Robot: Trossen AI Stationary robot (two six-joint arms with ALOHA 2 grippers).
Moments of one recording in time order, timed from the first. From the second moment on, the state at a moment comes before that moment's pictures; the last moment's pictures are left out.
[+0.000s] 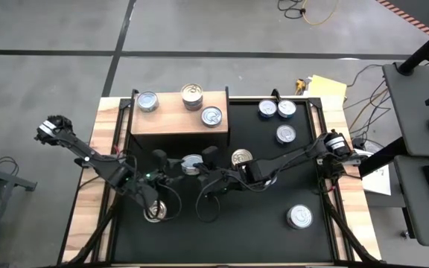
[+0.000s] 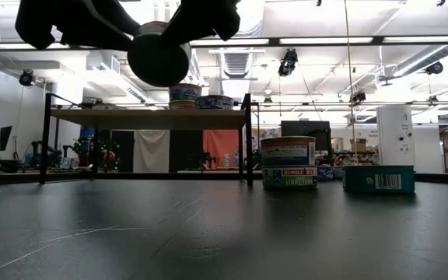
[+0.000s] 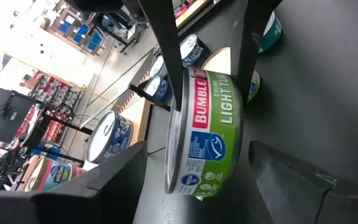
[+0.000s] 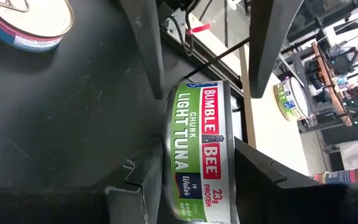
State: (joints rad) left arm -0.58 1.20 0.77 -0.27 -0.99 0.22; right arm 0.25 1.94 1.60 -0.24 0.55 -0.53
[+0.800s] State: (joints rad) left arm -0.54 1.22 0.77 -0.24 -0.98 0.23; right arm 0.25 1.94 1.60 -0.22 0.54 -0.55
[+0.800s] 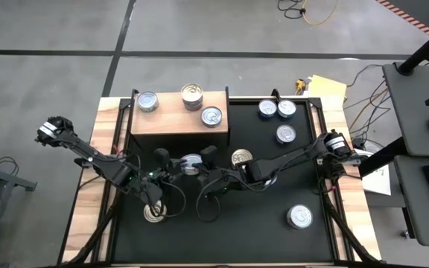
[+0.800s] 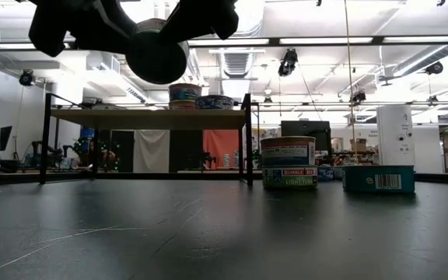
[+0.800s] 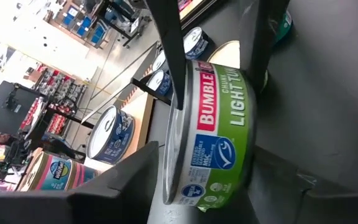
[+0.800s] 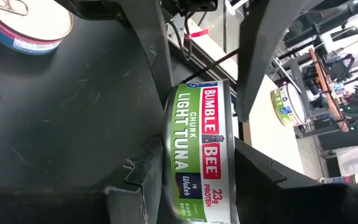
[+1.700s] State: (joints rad) left arm -0.53 1.12 0.77 -0.36 -1.07 0.34; right arm 0.23 1.84 1.60 -0.35 0.46 -0.42
